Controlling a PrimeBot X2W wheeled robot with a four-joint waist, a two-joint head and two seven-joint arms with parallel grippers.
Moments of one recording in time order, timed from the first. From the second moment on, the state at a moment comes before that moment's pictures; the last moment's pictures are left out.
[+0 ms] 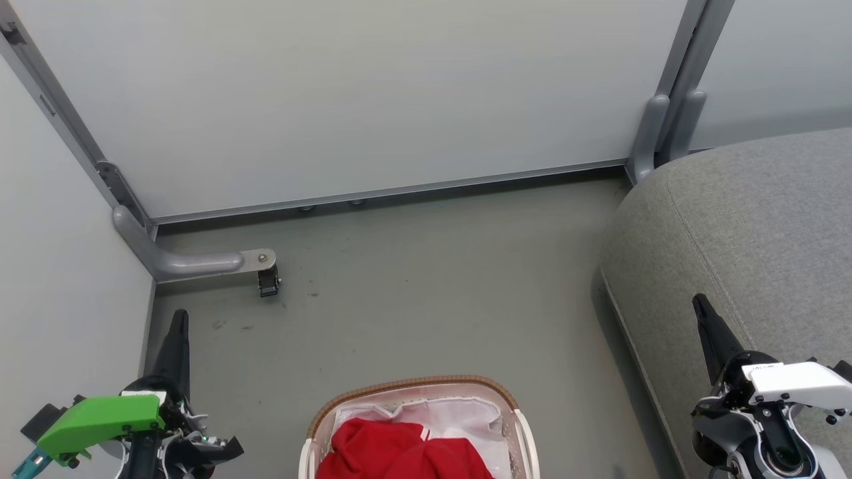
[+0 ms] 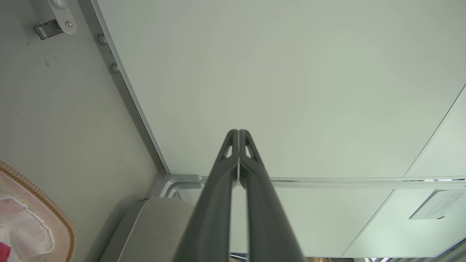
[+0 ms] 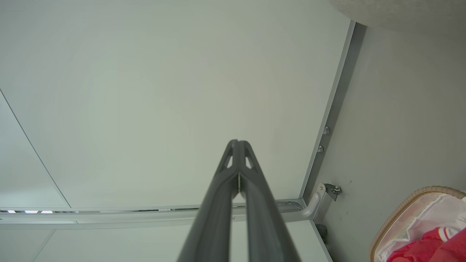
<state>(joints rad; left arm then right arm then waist) -0.10 0.05 0.11 0.24 -1.61 -0.13 0.11 -0.11 -0.05 -0.11 0.24 1.61 0.13 0.11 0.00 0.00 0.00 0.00</state>
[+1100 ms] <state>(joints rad) -0.10 0.04 0.11 0.26 -1.61 -0.13 0.11 -0.11 -0.05 -0.11 0.26 1.61 0.13 0.11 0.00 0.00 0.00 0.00</state>
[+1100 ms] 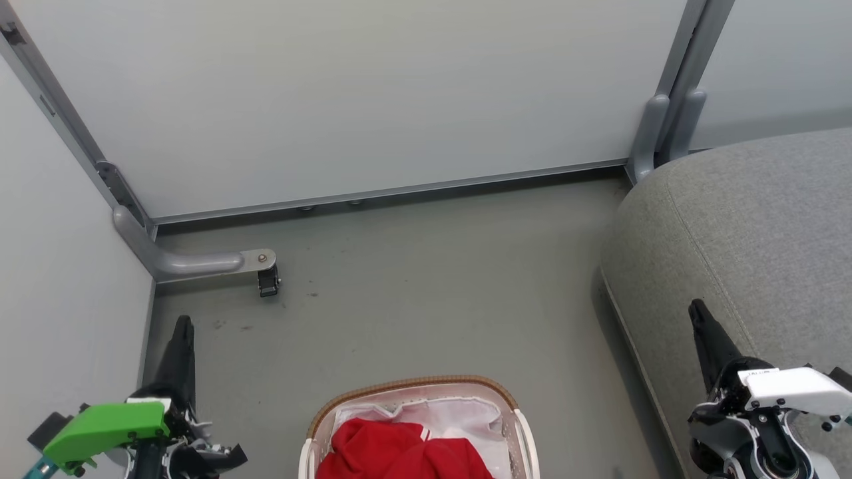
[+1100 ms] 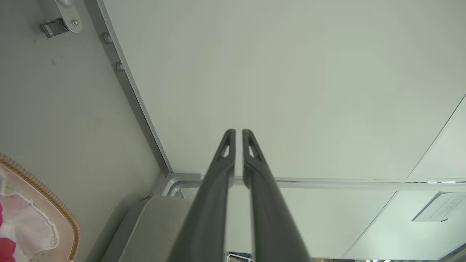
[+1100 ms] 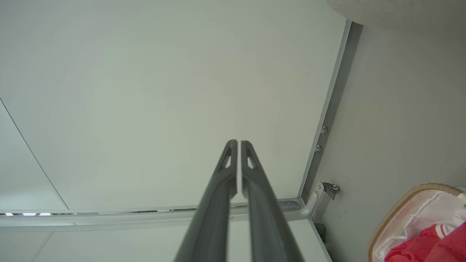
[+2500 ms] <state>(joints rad) -0.08 0.07 0.02 0.35 -0.91 -0.13 -0.05 -0.11 -0.10 -0.01 0.30 1.00 0.13 -0.05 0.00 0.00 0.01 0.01</state>
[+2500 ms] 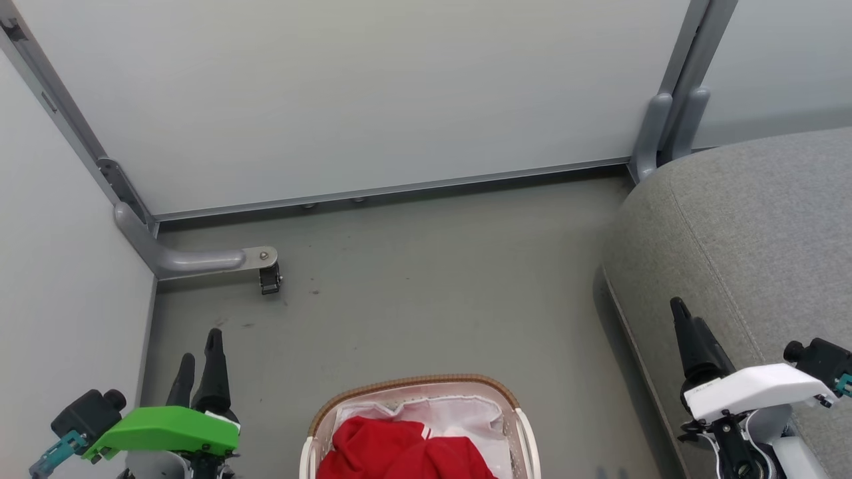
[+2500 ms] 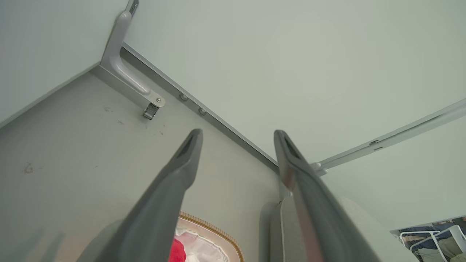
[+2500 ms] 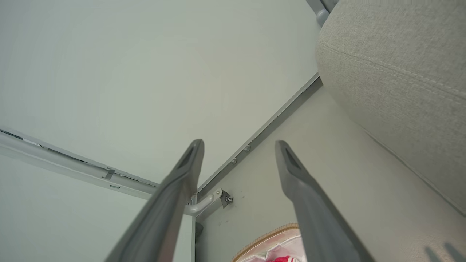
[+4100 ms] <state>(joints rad) -0.09 0.09 -0.04 0.41 -0.35 -0.11 -0.19 -0.12 -0.13 0.06 0.36 0.44 0.13 -0.19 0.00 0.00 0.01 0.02</state>
